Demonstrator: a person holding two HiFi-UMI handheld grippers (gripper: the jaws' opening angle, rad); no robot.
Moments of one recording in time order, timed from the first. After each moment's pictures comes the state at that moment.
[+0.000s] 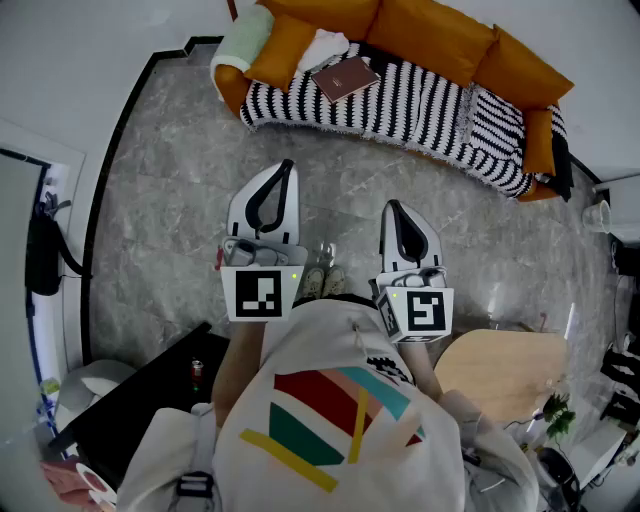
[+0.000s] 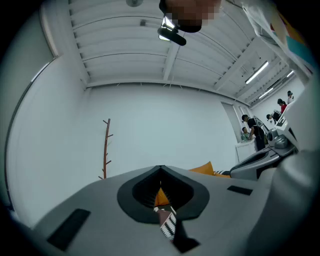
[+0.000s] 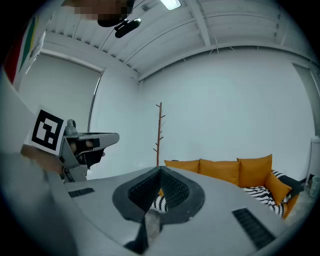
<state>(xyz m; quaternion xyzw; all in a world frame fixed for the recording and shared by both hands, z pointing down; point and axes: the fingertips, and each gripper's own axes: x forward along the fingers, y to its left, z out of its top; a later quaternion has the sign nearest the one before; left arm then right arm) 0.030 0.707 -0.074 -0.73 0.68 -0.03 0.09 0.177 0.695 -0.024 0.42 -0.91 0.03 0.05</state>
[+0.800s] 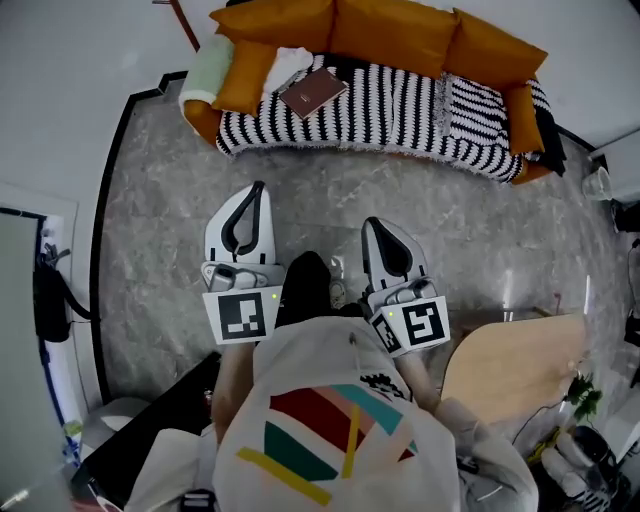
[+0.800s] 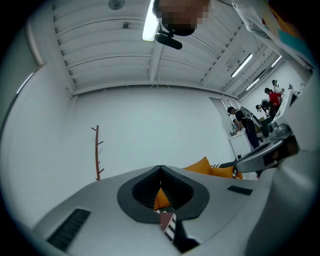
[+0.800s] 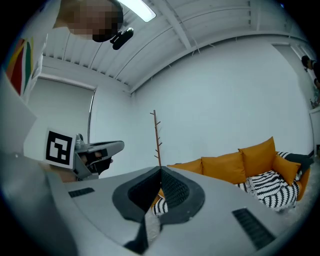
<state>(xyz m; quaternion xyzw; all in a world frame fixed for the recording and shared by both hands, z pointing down) 0.063 0.682 -0.065 -0.74 0.65 -0.07 0.13 0.214 0.687 -0.012 0.40 -0.91 0.08 -0.02</state>
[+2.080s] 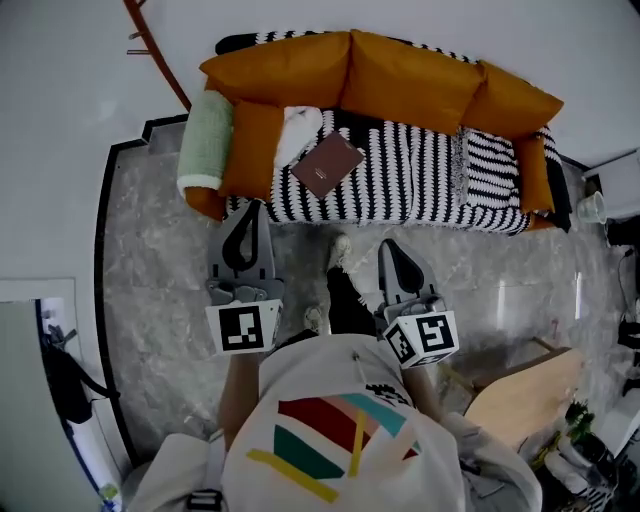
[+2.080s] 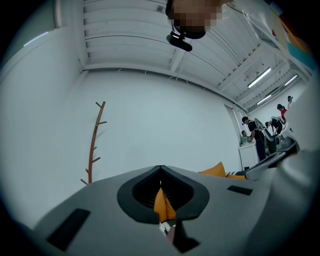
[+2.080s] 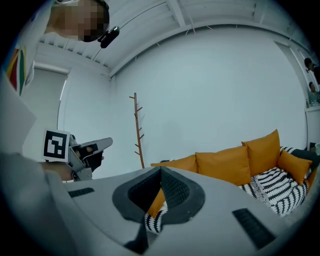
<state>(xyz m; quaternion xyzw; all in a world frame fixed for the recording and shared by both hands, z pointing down) -0.113 0.399 -0.053 -0.76 0.65 -0.01 0.08 0.084 0.415 0.018 0.47 -0.87 0.13 0.02</state>
